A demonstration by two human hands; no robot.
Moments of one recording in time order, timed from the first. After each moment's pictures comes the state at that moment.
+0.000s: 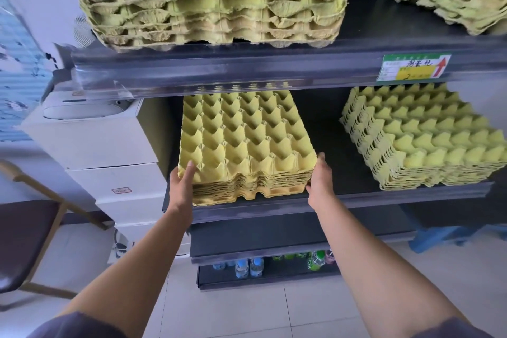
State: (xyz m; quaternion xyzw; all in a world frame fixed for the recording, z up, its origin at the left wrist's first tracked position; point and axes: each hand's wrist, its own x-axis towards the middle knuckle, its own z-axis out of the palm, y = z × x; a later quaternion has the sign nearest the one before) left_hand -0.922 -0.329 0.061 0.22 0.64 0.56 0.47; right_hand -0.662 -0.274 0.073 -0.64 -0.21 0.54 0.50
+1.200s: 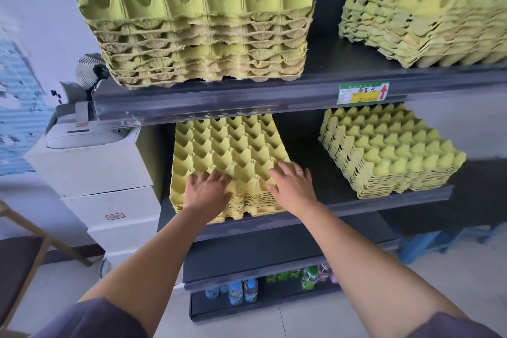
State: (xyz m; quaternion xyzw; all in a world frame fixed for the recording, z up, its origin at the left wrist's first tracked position) left_hand -0.880 -0.327 0.120 0.75 0.66 0.02 -0.03; right_hand -0.670 -0.306 0.116 -0.61 -0.79 0.02 0.06
